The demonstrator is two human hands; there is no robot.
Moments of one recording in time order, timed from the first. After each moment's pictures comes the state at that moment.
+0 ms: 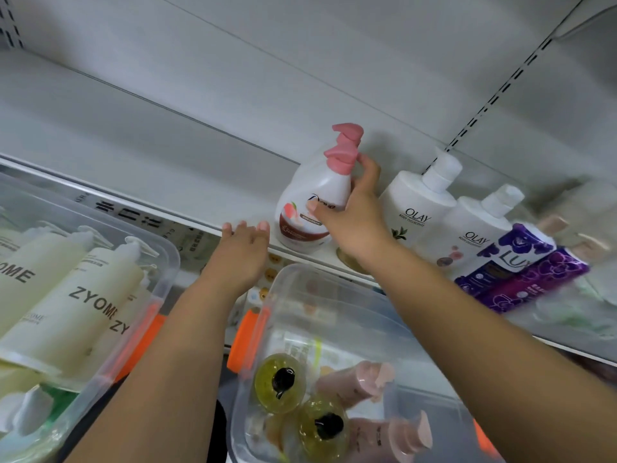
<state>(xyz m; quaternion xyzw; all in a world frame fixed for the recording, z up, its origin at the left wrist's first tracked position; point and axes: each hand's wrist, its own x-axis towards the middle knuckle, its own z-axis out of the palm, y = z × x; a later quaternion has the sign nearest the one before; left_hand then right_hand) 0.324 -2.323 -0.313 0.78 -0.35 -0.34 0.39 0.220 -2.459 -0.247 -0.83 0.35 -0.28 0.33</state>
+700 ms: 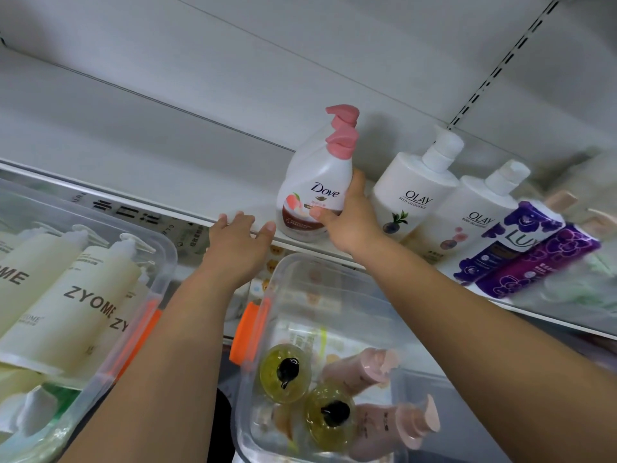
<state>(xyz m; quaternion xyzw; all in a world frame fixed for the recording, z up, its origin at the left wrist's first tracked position) 0.329 -2.334 -0.328 0.81 -0.32 -0.30 0.38 0.215 -2.468 -0.270 -0.82 0.44 -0.20 0.31</state>
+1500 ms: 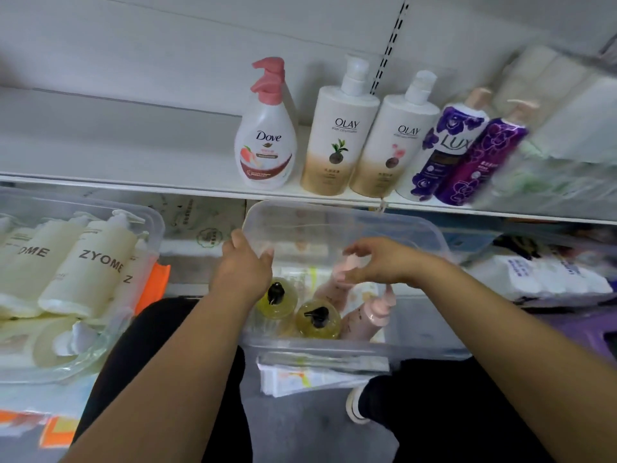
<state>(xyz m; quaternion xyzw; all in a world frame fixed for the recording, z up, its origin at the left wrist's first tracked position) 0.225 -2.274 -0.349 0.86 -0.35 -0.28 0.25 0.017 -2.401 -0.282 -0.79 0.49 0.13 0.36</state>
